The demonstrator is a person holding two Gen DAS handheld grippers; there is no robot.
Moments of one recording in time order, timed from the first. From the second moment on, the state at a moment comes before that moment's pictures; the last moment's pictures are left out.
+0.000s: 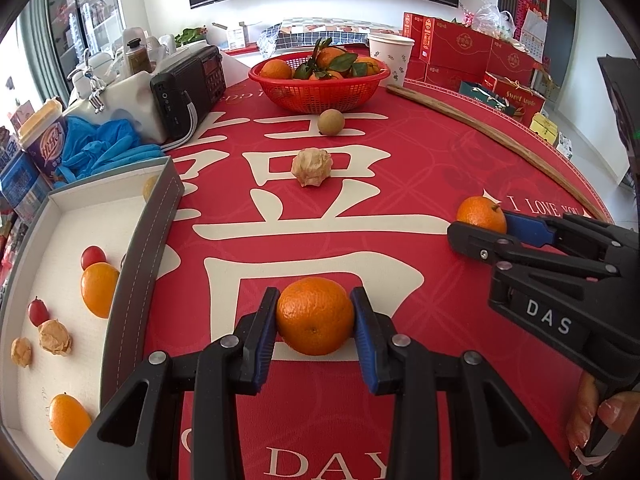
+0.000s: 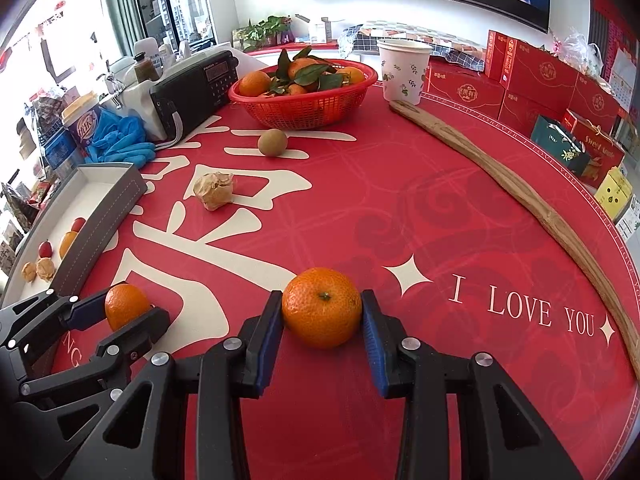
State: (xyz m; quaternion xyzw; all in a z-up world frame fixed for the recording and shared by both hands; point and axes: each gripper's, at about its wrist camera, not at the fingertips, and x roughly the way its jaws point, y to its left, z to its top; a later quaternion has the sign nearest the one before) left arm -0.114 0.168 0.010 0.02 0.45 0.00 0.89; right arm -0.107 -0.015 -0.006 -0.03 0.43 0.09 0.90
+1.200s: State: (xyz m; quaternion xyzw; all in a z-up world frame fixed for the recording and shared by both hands) left arm -0.123 0.185 0.026 0.01 0.42 0.02 0.91; right arm -0.105 -0.016 -0.006 0.00 0.42 0.11 0.90
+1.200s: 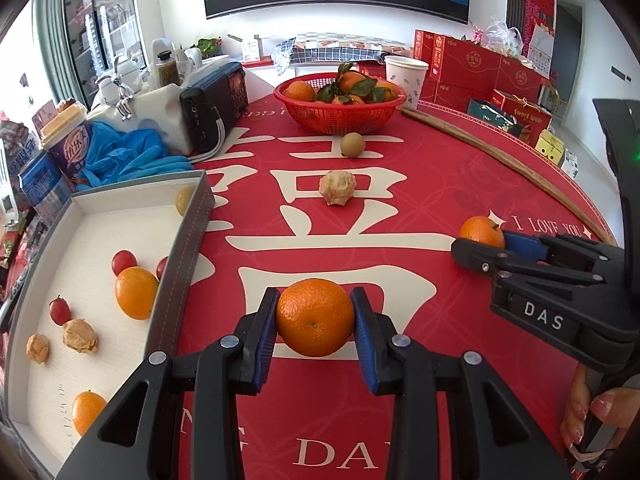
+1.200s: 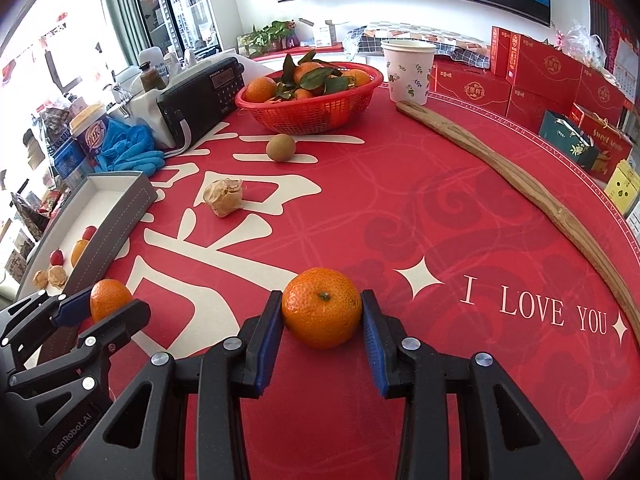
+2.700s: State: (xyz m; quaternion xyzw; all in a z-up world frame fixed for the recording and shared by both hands) left arm -0.137 0.362 0.044 -0.13 0.39 0.22 0.88; right arm -0.068 0.186 0.035 -0.07 0.42 0.25 0.87
